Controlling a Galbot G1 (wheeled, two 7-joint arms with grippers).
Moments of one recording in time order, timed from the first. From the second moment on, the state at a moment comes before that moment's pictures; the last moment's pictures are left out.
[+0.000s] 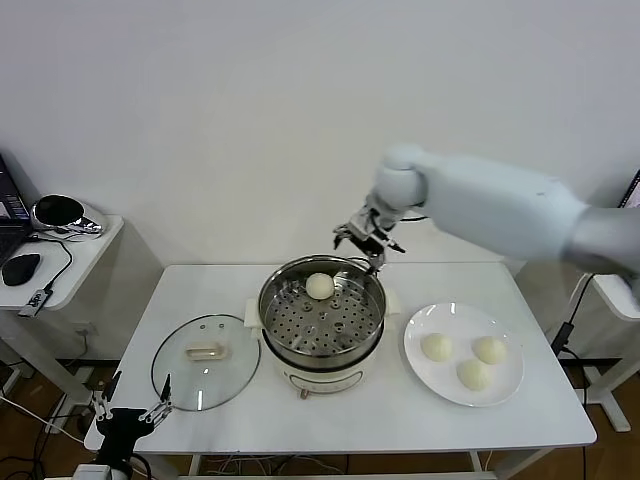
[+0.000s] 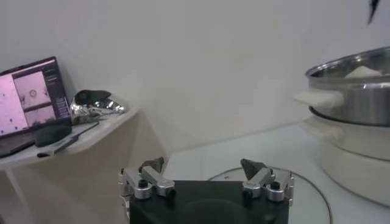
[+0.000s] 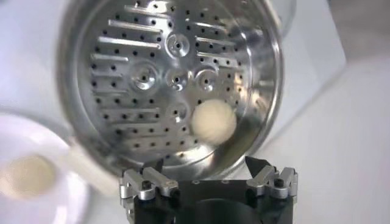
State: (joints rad) left arm 1.77 -1.21 -0.74 -2.07 -0.15 0.00 -0.11; right arm 0.68 0.89 -1.31 1.43 0.21 -0.15 -1.07
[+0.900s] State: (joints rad) left arm 1.78 -1.22 -0.76 -2.07 -0.15 -0.01 -0.11; right arm 0.28 0.56 -1.09 1.50 -0.01 -0.28 -1.05
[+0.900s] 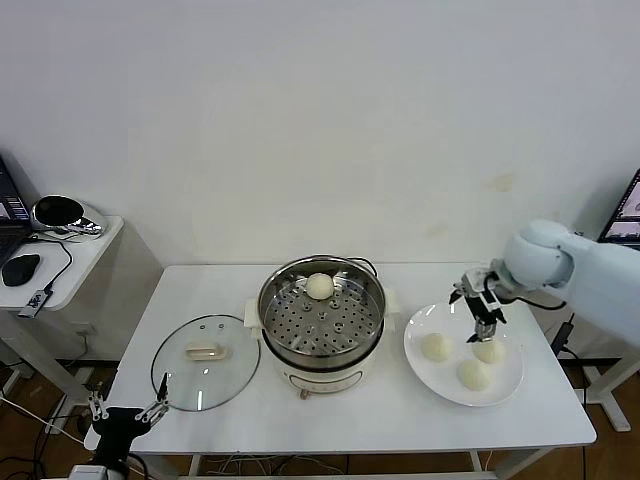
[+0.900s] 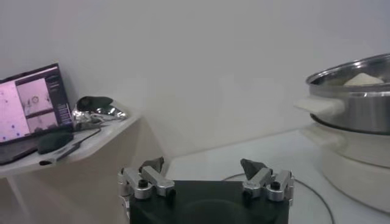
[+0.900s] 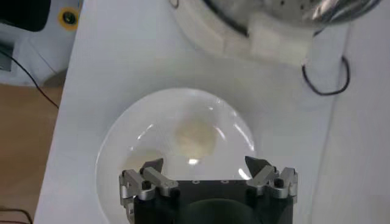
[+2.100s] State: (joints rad) left arm 1.77 -1.22 -0.77 -2.05 -0.15 -0.01 -0.11; right arm -0.04 0.84 -0.82 1.12 -0.19 -0.21 -1.02
